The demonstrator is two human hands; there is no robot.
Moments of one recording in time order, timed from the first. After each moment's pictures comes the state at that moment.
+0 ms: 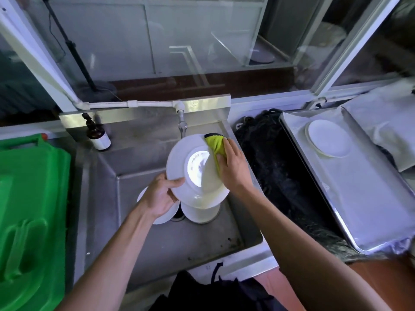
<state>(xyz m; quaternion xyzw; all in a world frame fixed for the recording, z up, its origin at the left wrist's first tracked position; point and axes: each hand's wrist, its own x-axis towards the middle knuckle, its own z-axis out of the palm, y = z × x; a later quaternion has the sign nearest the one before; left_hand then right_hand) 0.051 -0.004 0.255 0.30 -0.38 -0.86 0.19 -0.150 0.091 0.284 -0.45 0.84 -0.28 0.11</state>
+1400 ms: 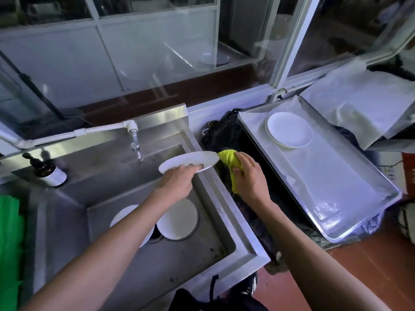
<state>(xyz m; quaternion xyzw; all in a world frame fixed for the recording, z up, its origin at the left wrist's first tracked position) -0.134 0.038 0.285 0.23 -0.96 -0.12 -0.04 -0.273 0.215 0.274 -0.38 0.86 -0.35 0.03</state>
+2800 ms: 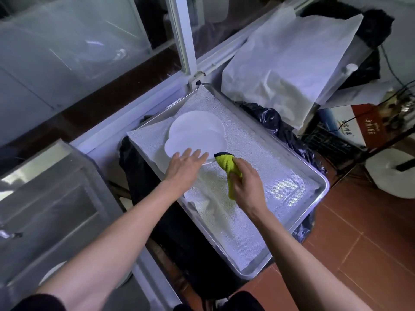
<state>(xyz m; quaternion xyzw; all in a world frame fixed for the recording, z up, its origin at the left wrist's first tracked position) -0.516 0.202 0.222 0.05 -0.99 0.06 -0.11 -0.551 0.411 0.192 -0.22 0.86 -0.45 0.03</state>
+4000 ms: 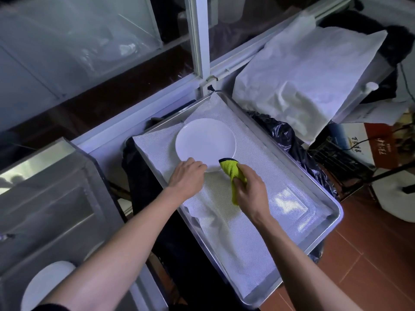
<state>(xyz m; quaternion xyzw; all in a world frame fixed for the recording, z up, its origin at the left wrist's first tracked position) -0.532 0.169 0.189 0.07 -1.00 -0.04 -0.05 -0.585 0.380 0.195 -0.23 0.86 -0.45 0.06</state>
